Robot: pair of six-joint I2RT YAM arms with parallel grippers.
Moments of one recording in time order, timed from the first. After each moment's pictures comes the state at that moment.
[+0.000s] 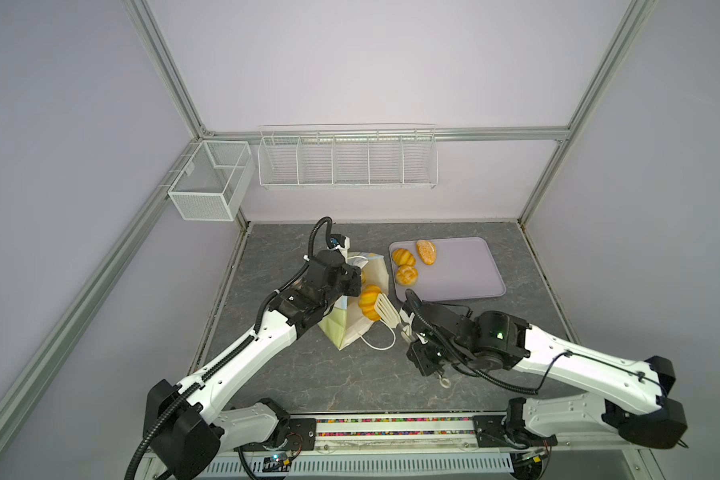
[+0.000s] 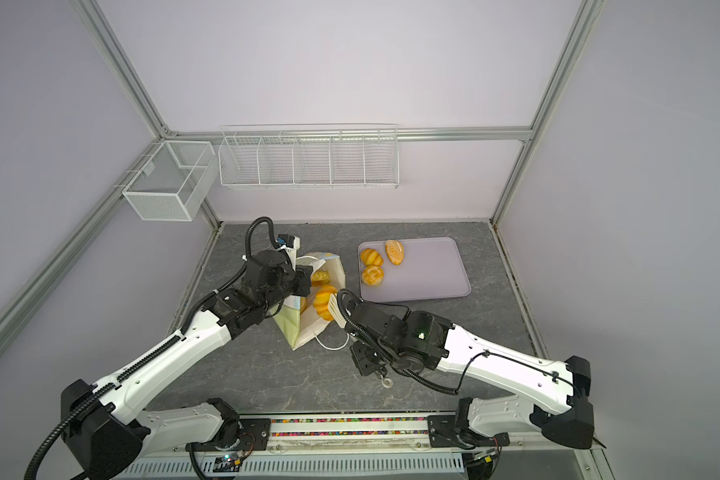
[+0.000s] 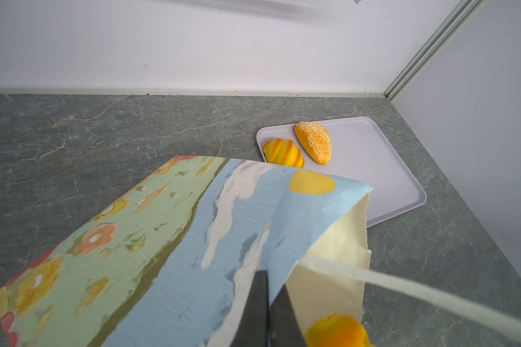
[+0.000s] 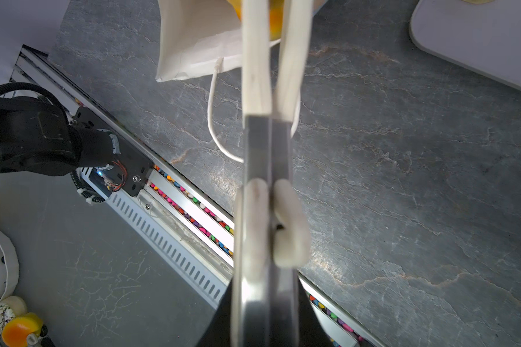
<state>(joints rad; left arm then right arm) -0.67 1.23 1.05 -0.32 -0.14 -0.37 1.20 1.24 1.26 -1.07 0.09 0.64</state>
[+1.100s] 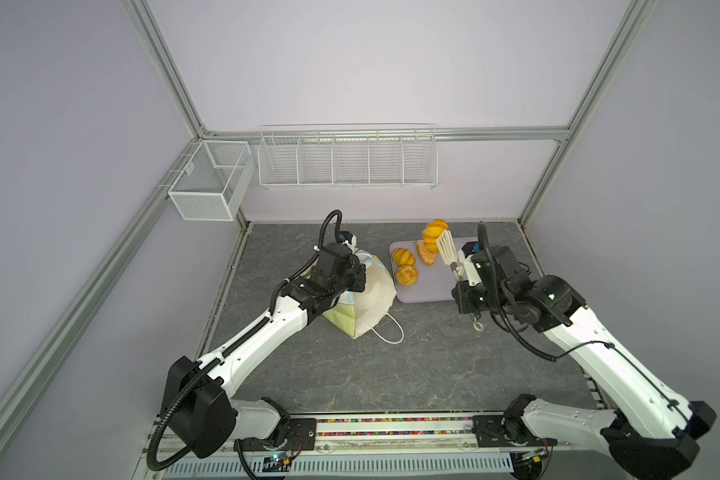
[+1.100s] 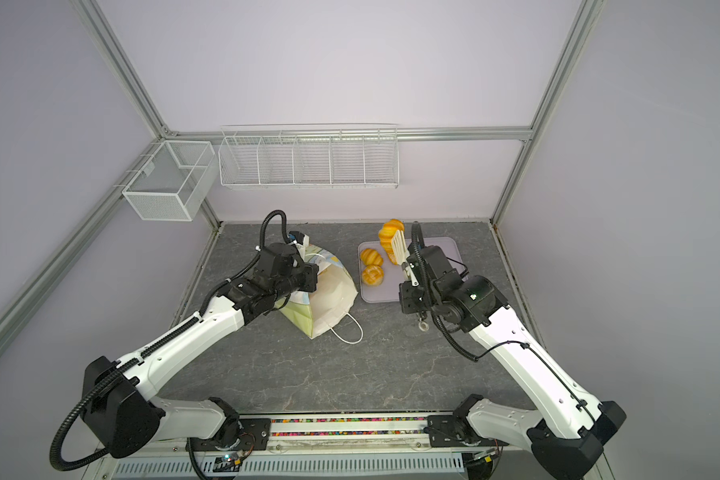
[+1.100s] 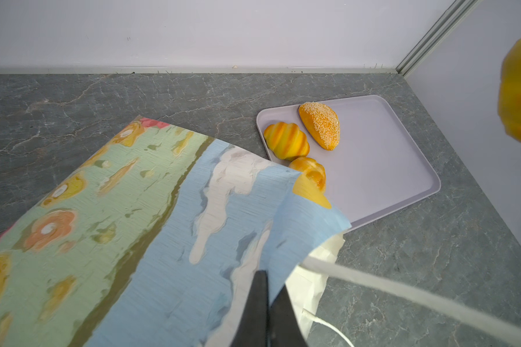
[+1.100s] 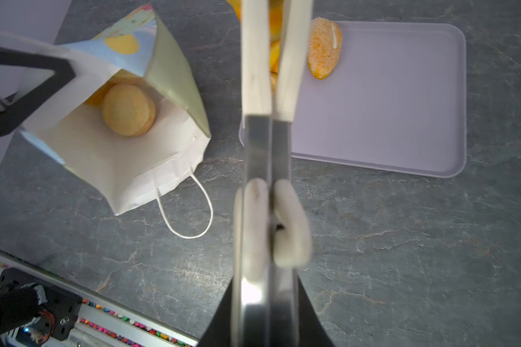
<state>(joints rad) -0.64 1.35 1.11 -0.36 -0.08 -0.35 0.59 1.16 1.35 -1.10 0.11 0.38</state>
